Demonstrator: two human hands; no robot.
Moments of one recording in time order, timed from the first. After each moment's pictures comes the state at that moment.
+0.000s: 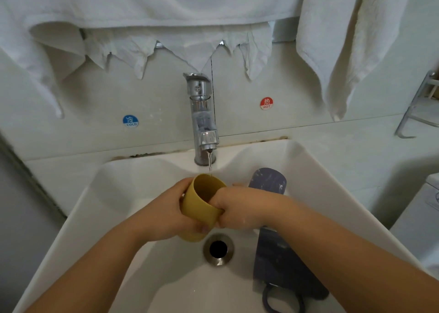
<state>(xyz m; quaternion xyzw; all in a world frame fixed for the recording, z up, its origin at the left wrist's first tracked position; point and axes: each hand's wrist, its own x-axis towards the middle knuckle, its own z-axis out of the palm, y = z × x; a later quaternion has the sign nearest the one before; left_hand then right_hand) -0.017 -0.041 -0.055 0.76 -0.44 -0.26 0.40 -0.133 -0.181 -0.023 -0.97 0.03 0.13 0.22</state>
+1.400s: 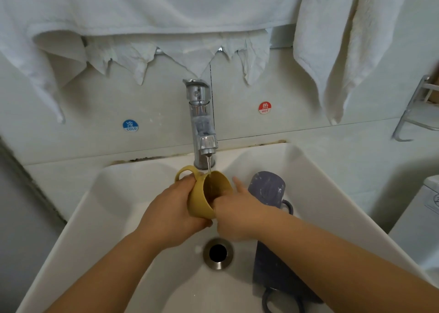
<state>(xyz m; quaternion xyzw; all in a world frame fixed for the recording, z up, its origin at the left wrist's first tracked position) -0.028 -0.050 -0.057 0.84 -0.46 -0.04 0.30 -0.128 -0.176 -0.038 -0.99 0.04 0.10 0.04</state>
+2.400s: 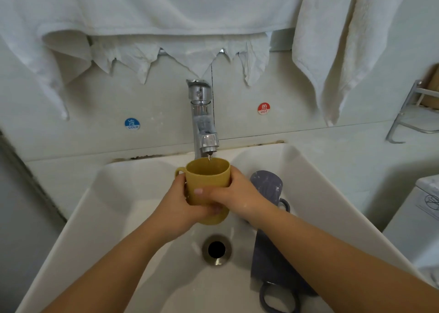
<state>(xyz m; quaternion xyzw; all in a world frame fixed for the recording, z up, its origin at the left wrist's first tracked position) -0.051 -0.052 -0.041 0.74 -0.34 -0.24 0.53 -0.126 -0.179 -0.045 -0.75 0.18 -0.15 0.62</state>
